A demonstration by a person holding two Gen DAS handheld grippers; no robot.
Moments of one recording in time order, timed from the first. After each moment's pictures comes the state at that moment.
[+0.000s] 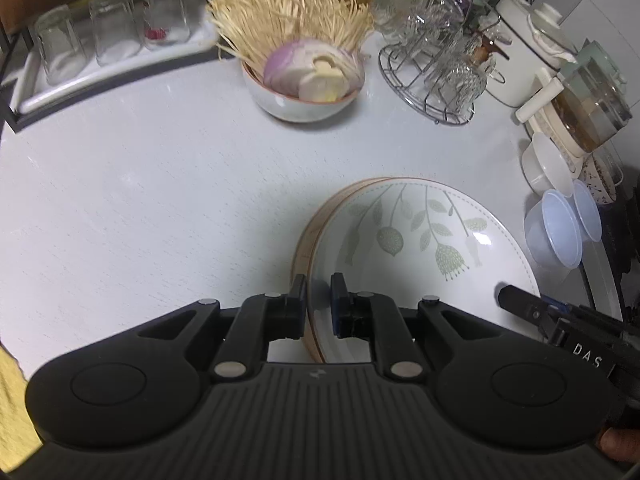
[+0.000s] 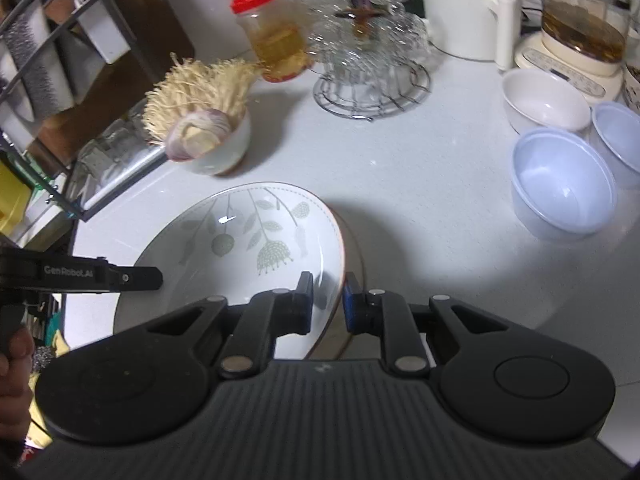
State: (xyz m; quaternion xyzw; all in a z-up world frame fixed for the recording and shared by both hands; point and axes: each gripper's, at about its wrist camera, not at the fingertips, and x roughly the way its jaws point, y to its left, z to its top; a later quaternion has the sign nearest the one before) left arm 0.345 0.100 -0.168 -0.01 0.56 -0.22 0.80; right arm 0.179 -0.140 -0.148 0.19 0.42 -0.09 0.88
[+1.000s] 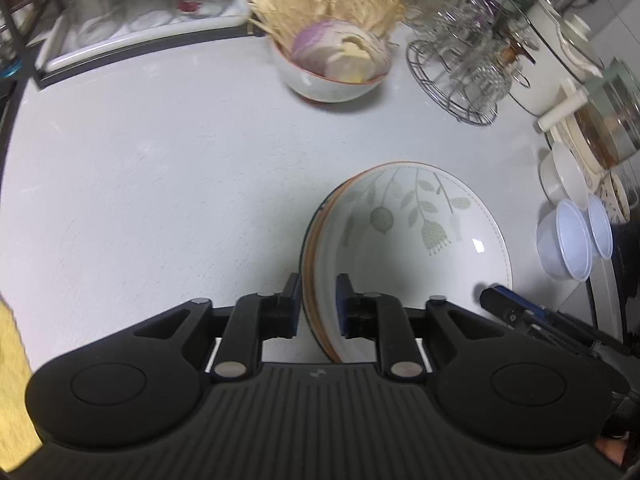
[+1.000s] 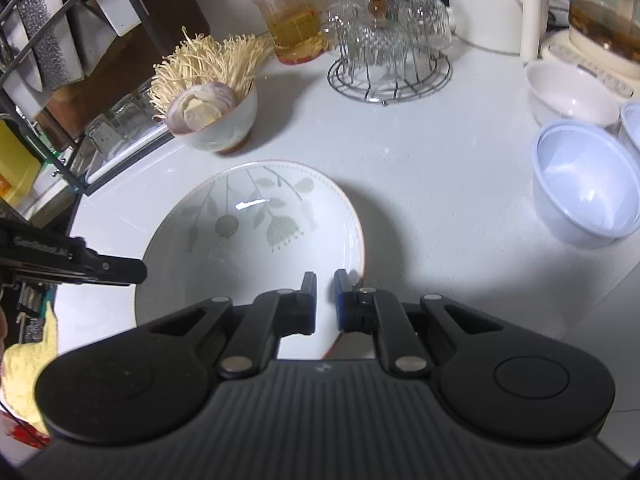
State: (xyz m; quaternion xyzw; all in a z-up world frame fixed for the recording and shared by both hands) left arm 0.330 0.108 -0.170 -0.04 0.57 -0.17 0.80; right arm 0.184 -0.148 -0.175 0.18 0.42 -0.04 0.89
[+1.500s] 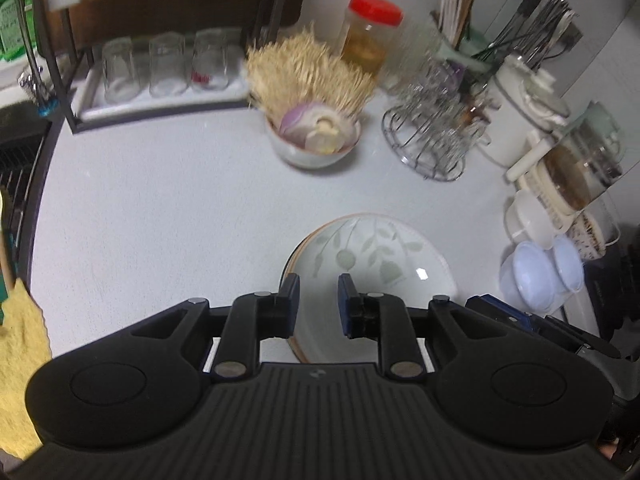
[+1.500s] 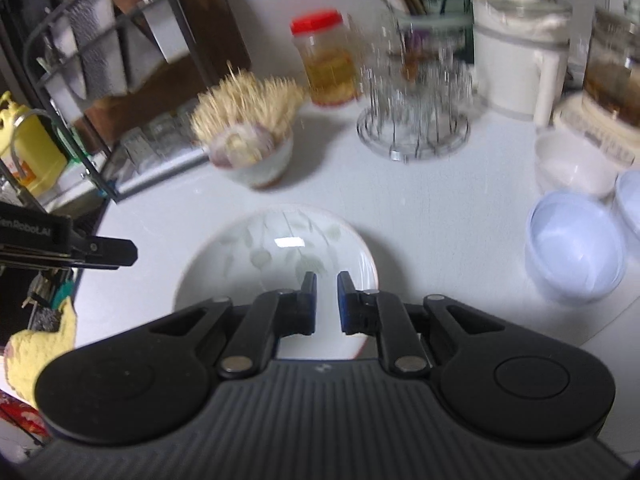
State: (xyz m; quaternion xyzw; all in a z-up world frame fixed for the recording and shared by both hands) left arm 0.286 0.108 -0.093 -0.05 0.49 -0.17 0.86; right arm 0.169 -0.141 -0.118 0.13 0.37 -0.02 0.92
